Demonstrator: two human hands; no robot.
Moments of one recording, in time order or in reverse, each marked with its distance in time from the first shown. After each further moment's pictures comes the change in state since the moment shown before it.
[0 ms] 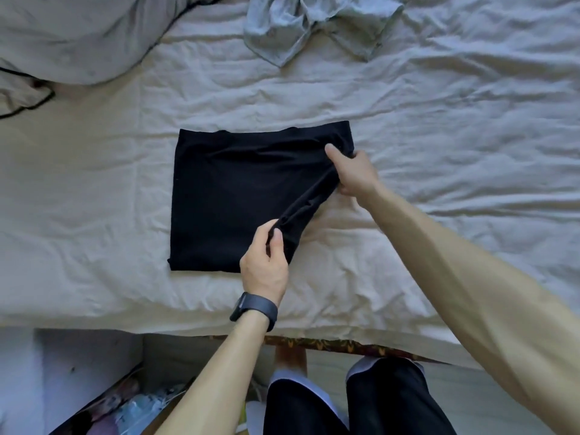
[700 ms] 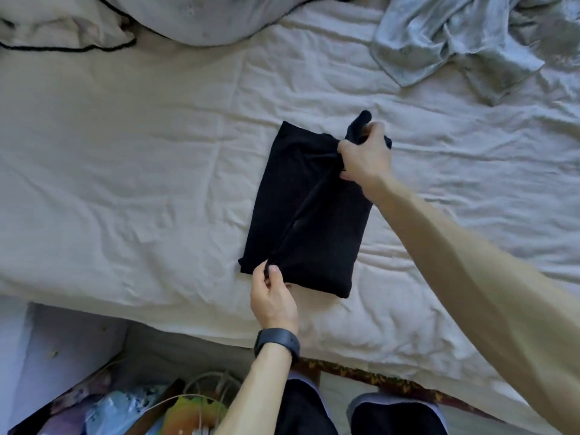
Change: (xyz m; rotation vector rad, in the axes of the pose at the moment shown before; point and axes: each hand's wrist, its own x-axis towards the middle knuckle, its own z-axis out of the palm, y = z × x) left_hand 0.048 -0.129 -0.094 -0.559 0.229 -0.613; right_hand -0.030 -0.100 0.215 -0.224 0.161 -0.284
